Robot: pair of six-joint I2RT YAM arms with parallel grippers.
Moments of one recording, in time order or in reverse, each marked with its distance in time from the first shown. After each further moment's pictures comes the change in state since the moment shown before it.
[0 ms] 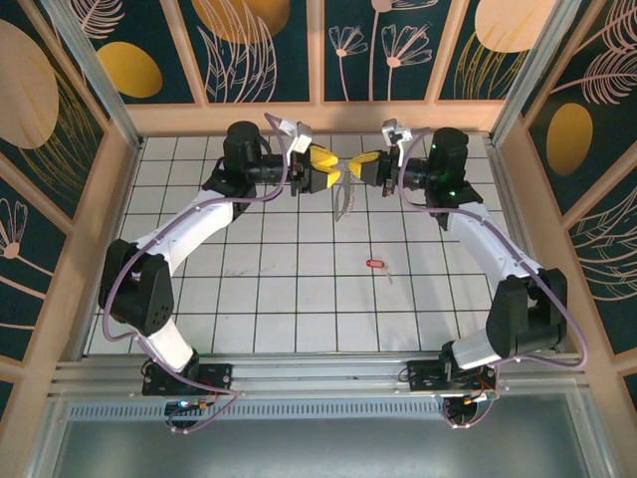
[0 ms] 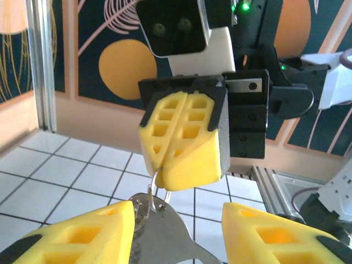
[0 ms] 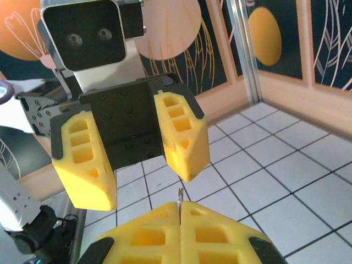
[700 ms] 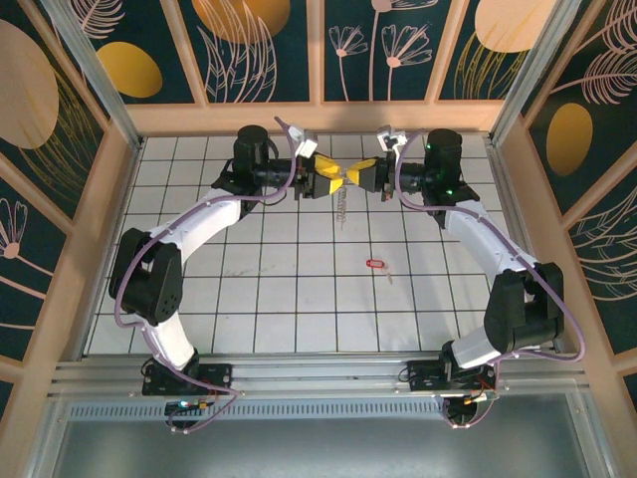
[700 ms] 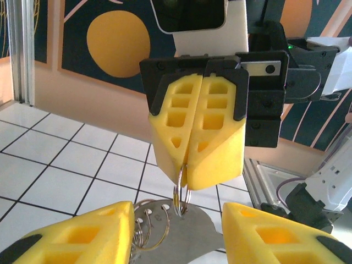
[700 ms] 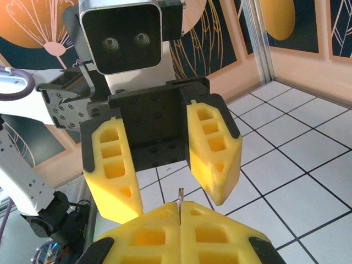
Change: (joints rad) left arm 0.000 0.078 0.002 0.032 0.050 -0.054; right arm 0.003 0.023 0.001 -0.064 -0.040 -0.034
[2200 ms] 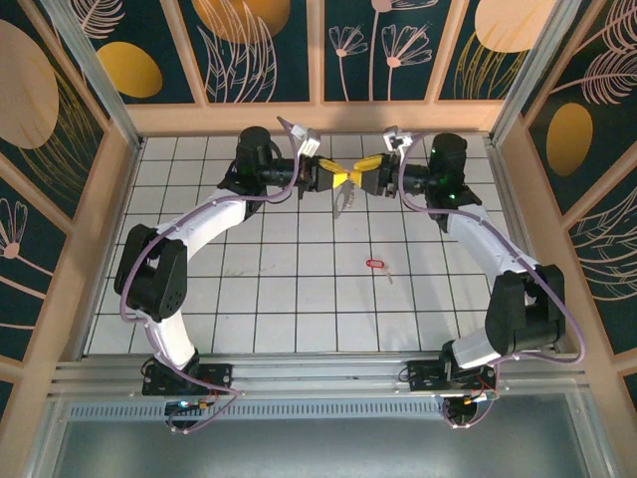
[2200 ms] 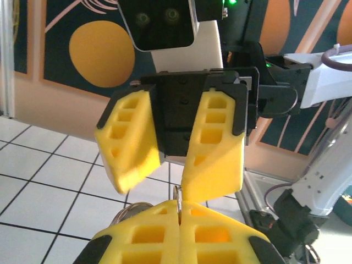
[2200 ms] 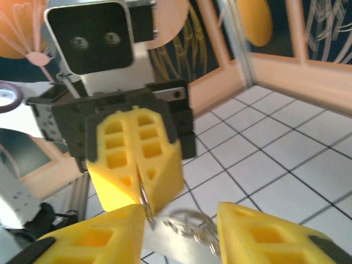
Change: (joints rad) left arm -0.016 0.028 -0.008 0.123 0.019 -0.075; right arm -0.037 -0.029 -0.073 0.095 0.065 0.073
